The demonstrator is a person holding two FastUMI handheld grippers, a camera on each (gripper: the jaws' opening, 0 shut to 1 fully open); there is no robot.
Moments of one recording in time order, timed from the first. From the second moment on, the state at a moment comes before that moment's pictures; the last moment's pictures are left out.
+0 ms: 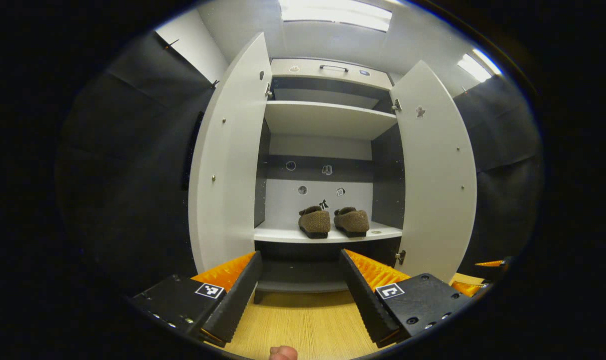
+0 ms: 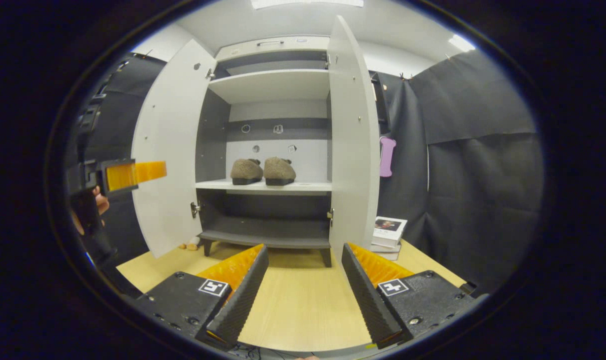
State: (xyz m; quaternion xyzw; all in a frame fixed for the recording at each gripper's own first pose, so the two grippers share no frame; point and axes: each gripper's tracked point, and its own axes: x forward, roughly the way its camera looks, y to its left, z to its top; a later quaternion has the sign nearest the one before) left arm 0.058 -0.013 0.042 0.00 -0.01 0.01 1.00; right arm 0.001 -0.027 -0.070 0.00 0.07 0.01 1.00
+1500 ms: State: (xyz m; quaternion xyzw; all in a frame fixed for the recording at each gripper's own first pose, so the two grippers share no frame) left arm 0.023 0.032 -0.009 -0.02 0.04 0.06 1.00; right arm 0.129 -0.230 0.147 0.00 -0.02 -0.09 1.00
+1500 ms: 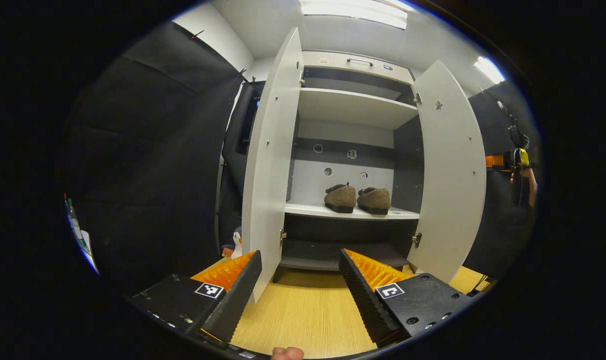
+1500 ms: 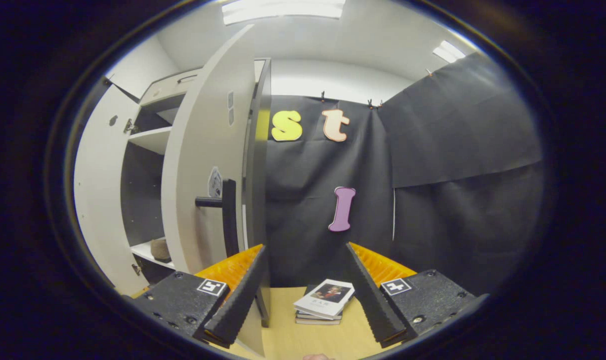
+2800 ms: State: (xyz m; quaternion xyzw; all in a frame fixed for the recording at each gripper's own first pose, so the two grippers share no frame) left arm 0.022 0.057 0.001 -0.03 0.03 0.07 1.00; right arm 0.170 -0.050 0.133 0.02 -0.03 0.05 1.00
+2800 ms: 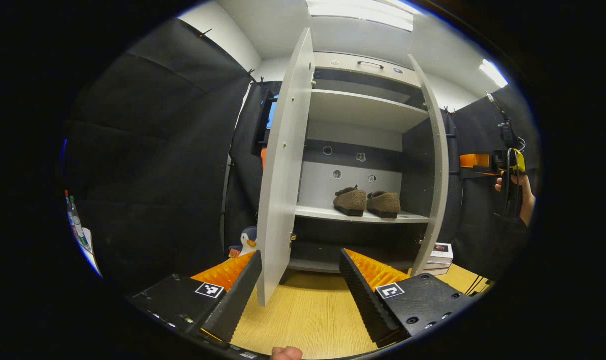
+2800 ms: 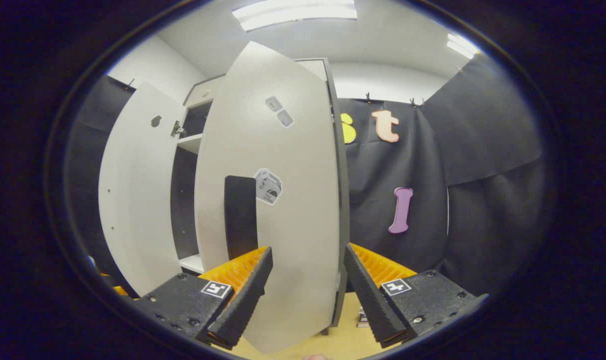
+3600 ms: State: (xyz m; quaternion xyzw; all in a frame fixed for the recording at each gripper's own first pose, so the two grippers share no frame) left arm 0.032 0.034 0.017 -0.05 0.02 0.03 1.00; right arm 0.111 -0.043 0.129 0.00 -0.05 0.01 1.00
